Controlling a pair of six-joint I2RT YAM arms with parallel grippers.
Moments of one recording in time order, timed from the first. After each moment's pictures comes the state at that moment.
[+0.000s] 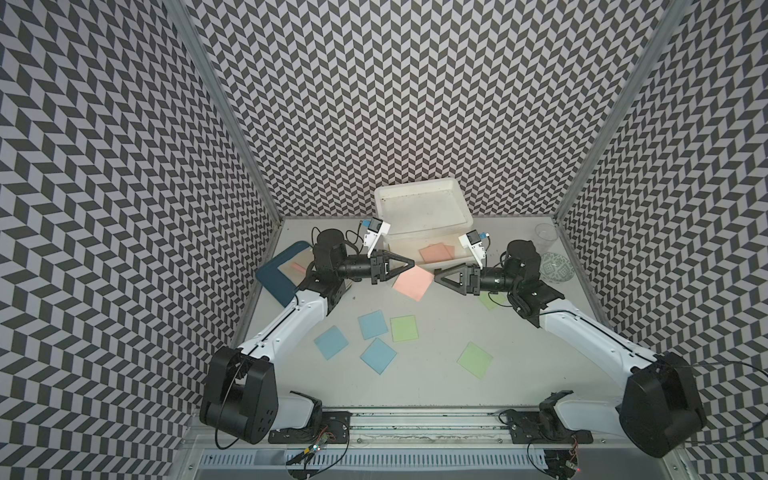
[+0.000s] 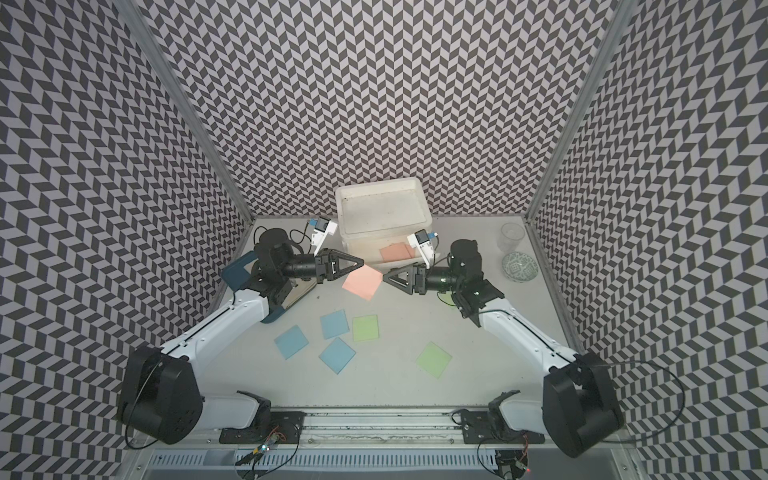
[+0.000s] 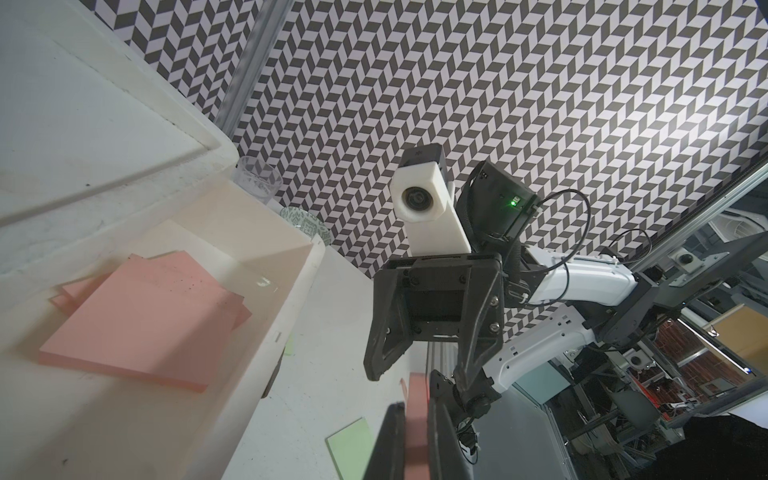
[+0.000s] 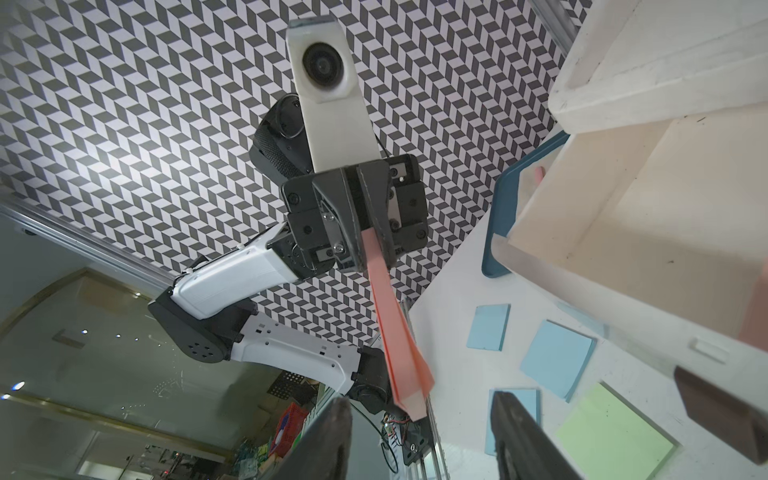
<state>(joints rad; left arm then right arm) -0.32 1.36 0.96 0.36 1.18 -0.62 0.43 1.31 0.88 0.27 -1.01 0.69</state>
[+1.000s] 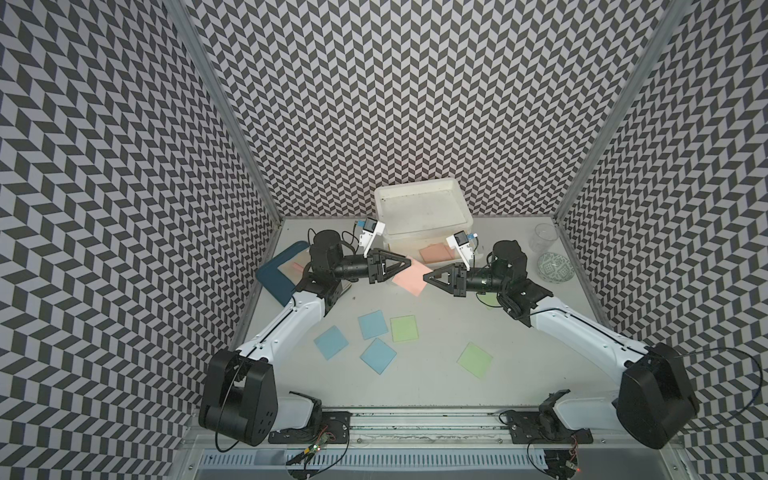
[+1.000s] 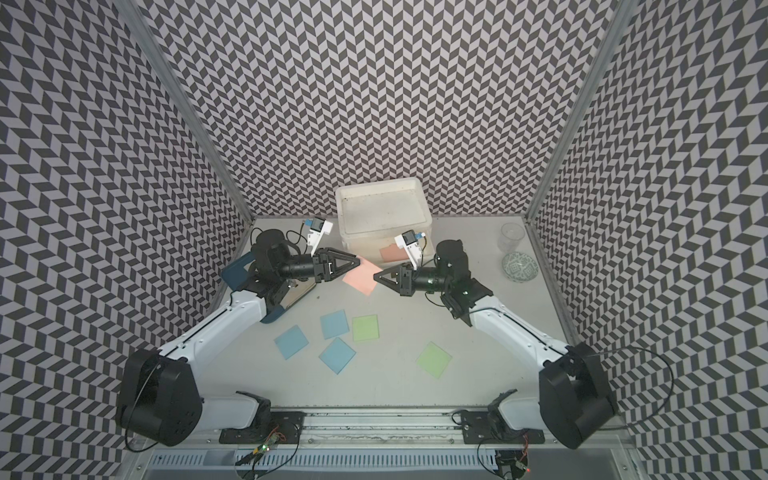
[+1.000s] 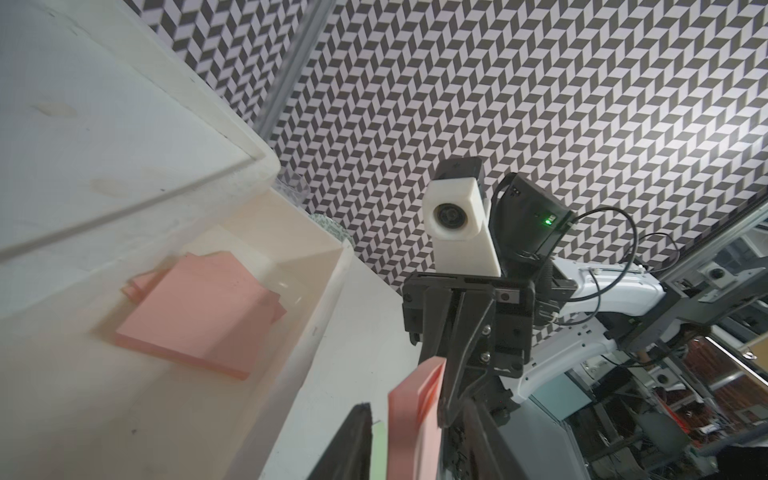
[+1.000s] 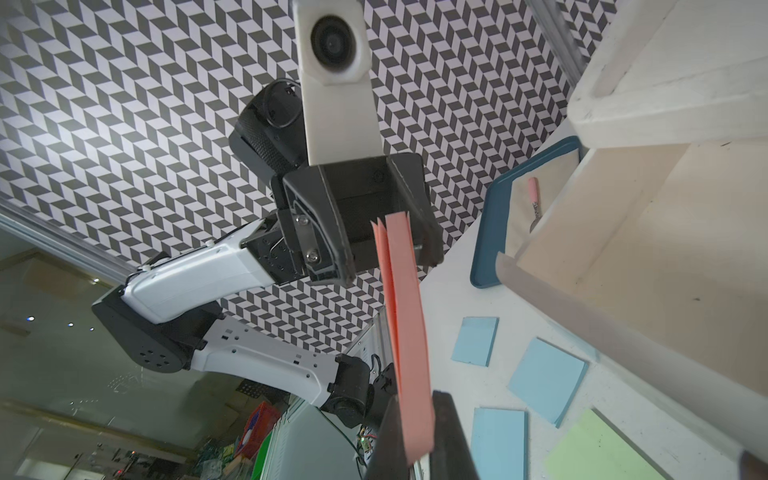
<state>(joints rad) -0.28 1.34 0.94 0.31 1.12 -0.58 0.50 1.35 0.92 0.24 -0.88 0.62</state>
